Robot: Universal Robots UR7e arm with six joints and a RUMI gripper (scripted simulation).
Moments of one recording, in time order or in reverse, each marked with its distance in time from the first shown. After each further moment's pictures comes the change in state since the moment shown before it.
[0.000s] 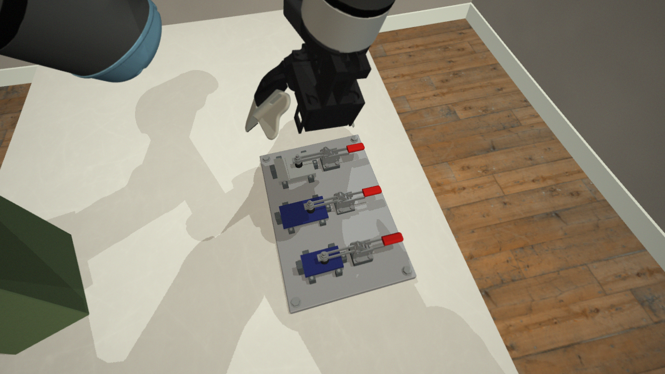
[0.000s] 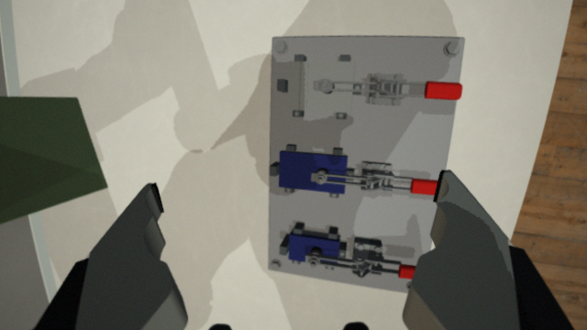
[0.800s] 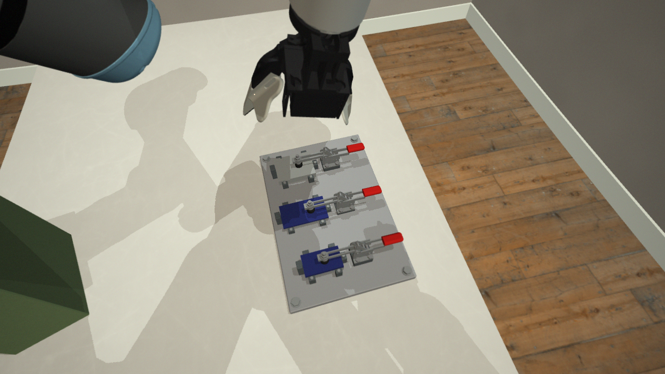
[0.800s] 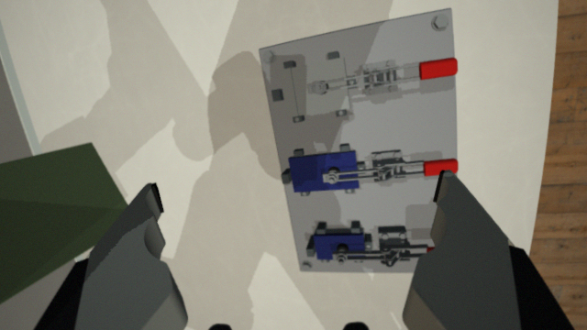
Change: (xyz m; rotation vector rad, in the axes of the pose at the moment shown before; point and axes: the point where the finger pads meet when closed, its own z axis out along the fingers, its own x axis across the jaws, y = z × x) arm 0.002 -0.013 0.001 -0.034 0.026 0.203
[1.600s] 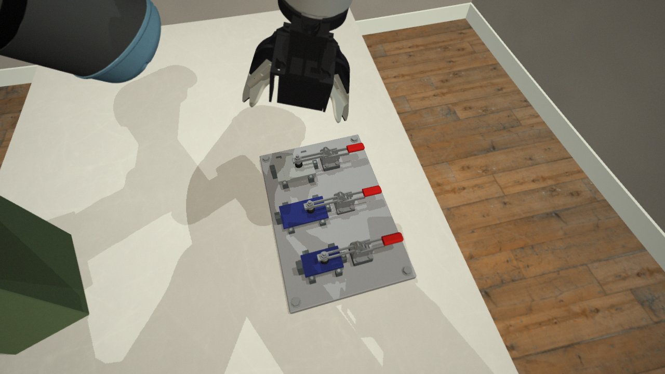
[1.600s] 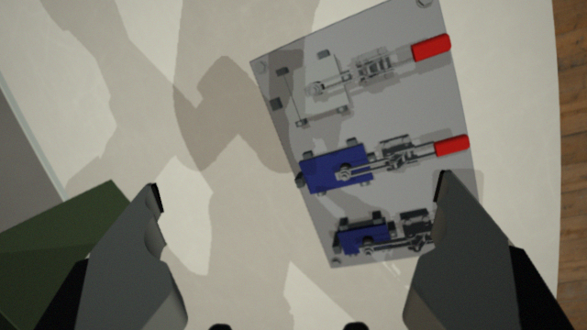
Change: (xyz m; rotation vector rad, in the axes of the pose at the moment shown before) arm -0.001 -0.011 0.002 -0.027 0.030 0.191
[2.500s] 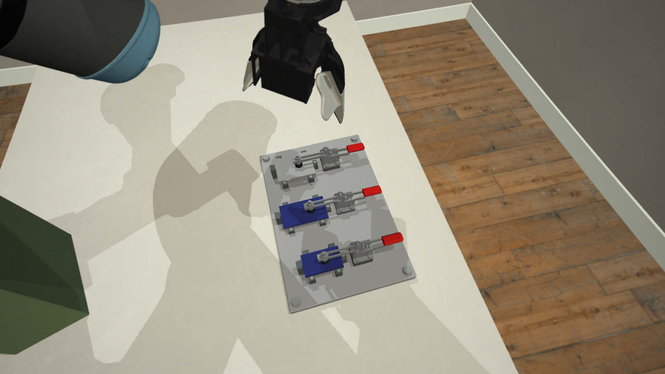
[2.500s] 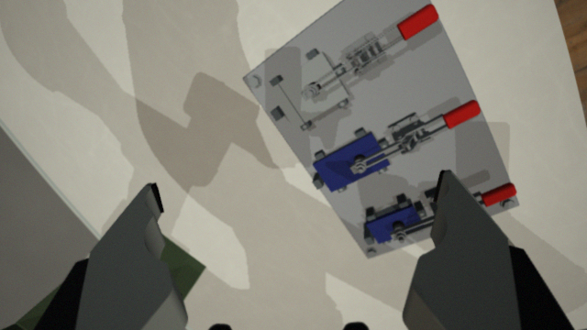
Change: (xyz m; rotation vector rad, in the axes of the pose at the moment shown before) arm -0.004 -0.010 0.002 -0.023 0.043 0.230
